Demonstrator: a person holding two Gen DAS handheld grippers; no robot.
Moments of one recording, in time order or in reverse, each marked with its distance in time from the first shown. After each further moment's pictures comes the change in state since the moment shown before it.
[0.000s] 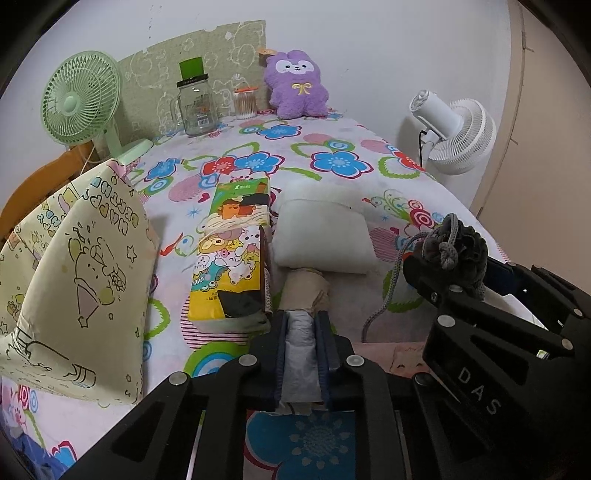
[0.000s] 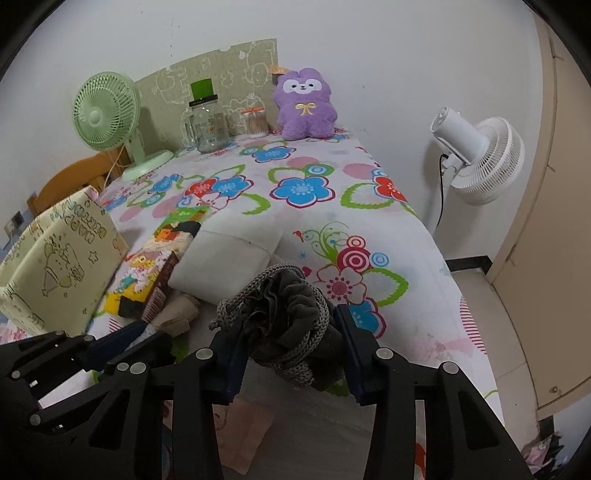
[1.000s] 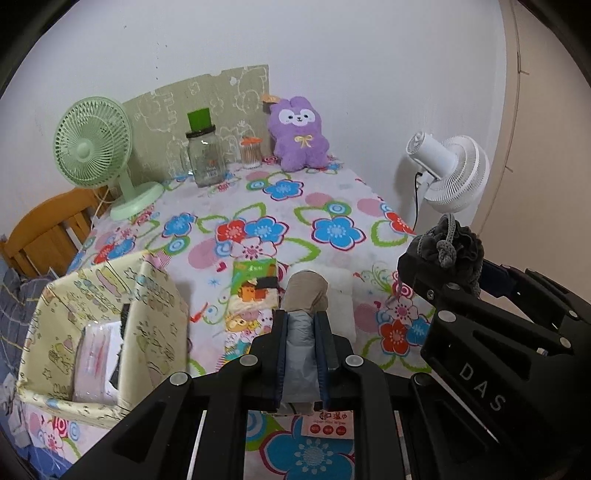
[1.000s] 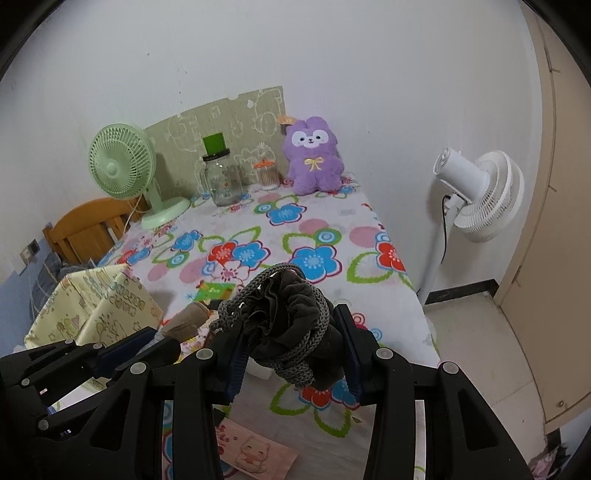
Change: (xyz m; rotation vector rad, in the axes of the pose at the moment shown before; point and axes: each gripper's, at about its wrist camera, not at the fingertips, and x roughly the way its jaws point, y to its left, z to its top) left arm -0.060 -0.001 0.053 0.006 -0.101 0.018; right arm -0.052 0.002 0.060 0.024 -0.104 0.047
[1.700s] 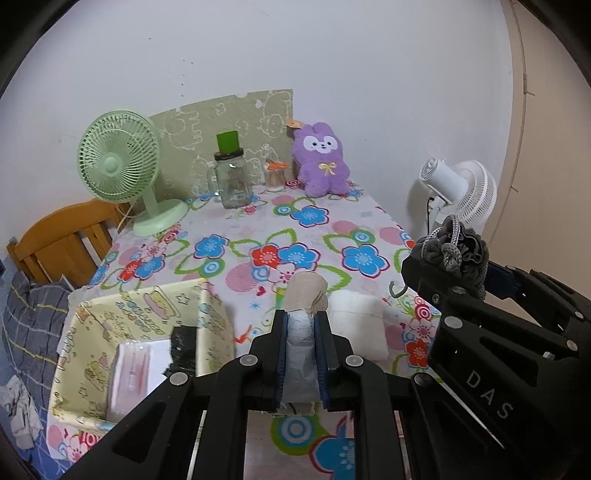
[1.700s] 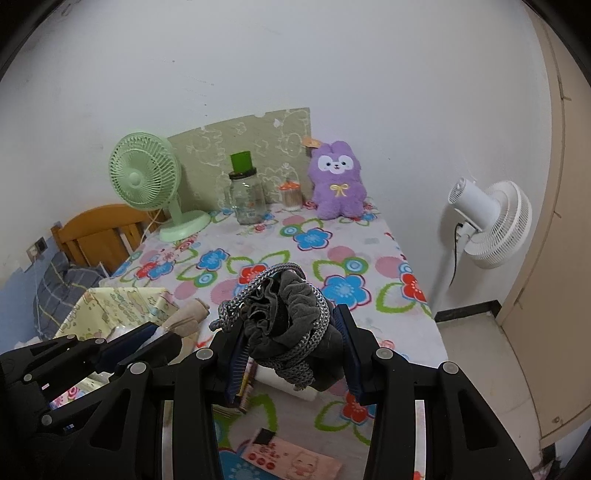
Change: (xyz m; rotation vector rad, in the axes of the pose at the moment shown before) left arm -0.031 0.043 0.014 -0.018 -0.066 0.025; right arm -0.021 0.050 0.024 -0.050 -0.048 0.014
